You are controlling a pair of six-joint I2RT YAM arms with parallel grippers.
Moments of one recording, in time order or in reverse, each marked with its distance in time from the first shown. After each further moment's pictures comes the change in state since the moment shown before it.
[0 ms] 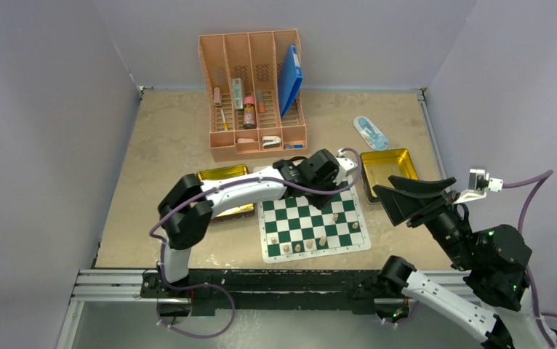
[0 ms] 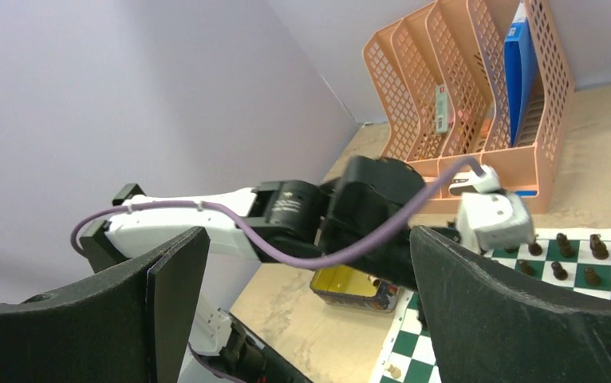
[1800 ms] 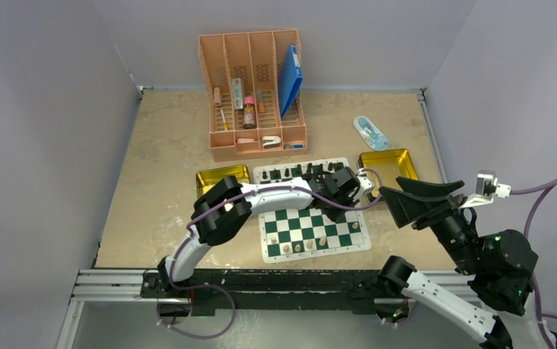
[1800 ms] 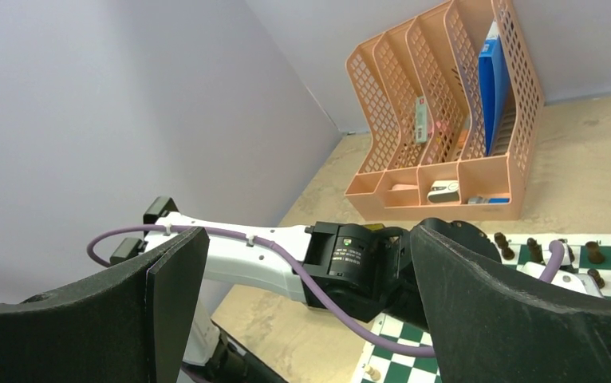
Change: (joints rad) left arm -0.085 0.309 0.180 0.026 -0.039 0.043; right arm 0.000 -0.033 0.010 -0.033 0.038 -0.052
